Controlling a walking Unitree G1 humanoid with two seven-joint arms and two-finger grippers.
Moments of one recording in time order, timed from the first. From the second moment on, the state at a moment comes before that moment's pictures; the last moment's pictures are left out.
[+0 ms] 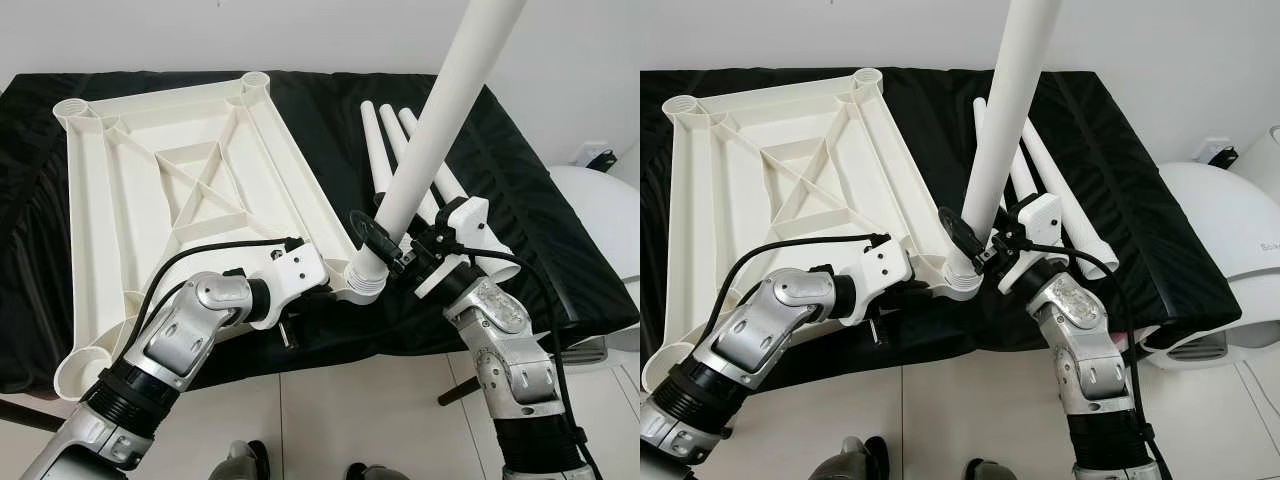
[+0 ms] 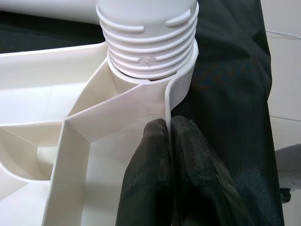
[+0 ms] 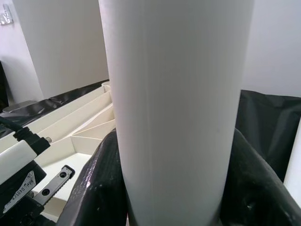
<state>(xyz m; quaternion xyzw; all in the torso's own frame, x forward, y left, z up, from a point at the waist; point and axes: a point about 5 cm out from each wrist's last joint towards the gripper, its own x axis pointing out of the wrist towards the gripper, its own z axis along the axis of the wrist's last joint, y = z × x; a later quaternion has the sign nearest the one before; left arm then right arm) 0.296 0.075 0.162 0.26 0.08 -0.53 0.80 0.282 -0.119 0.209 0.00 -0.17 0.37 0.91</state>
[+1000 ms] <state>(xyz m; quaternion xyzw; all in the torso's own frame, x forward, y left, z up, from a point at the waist) 0.296 0.077 0.163 0.26 0.09 -0.53 0.80 0.274 -0.105 0.209 0.02 -0.19 0.27 0.94</state>
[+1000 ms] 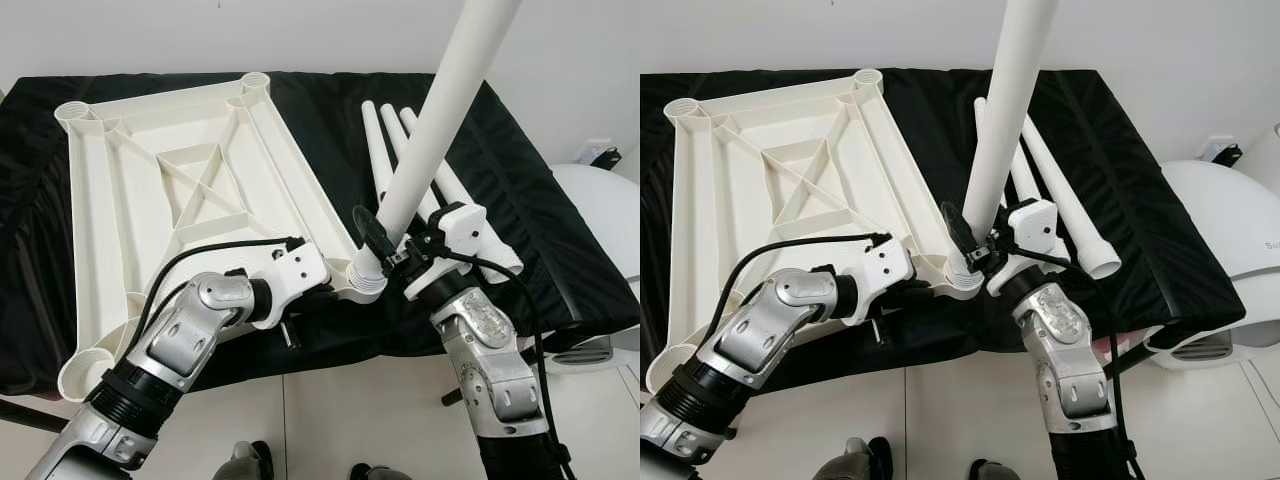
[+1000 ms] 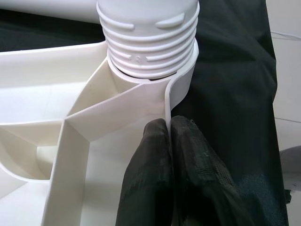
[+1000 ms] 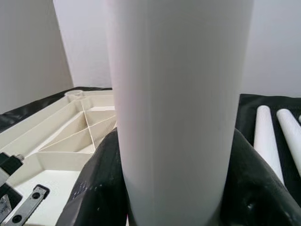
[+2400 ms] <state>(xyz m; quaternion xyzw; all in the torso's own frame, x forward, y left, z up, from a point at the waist) 0.295 0.073 0.164 0.26 0.08 -0.52 0.81 0.266 -0.092 0.209 0.02 -0.21 0.11 0.97</state>
